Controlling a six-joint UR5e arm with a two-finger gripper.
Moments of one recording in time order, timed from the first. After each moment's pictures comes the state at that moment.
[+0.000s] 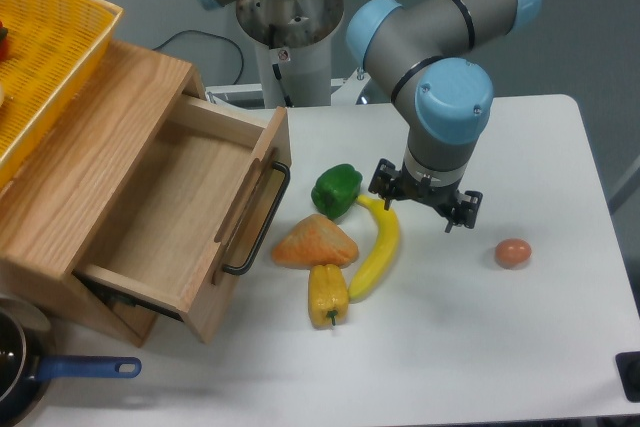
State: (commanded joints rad) arm 2.60 -1.95 -1.47 -1.30 1.59 0.95
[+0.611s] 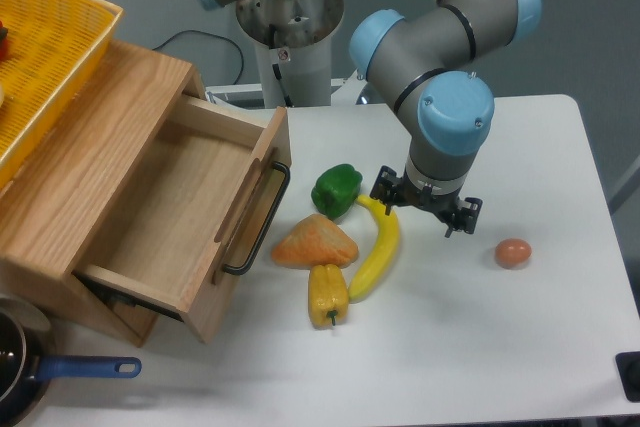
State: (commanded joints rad) arm 2.60 -1.95 -1.51 -1.30 1.59 0.94
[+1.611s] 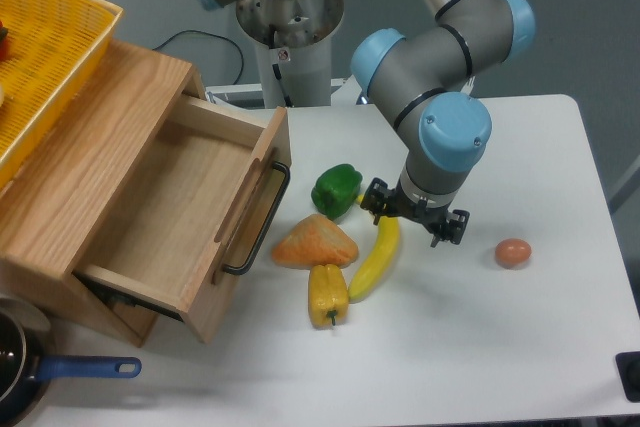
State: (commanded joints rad) arm 2.60 -1.99 -1.54 -1.24 1.51 0.94
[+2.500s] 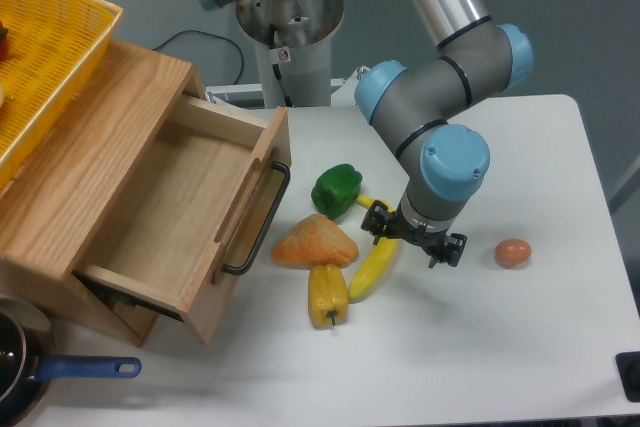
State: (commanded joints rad) arm 2.59 -2.07 -1.54 -1.19 1.51 0.94
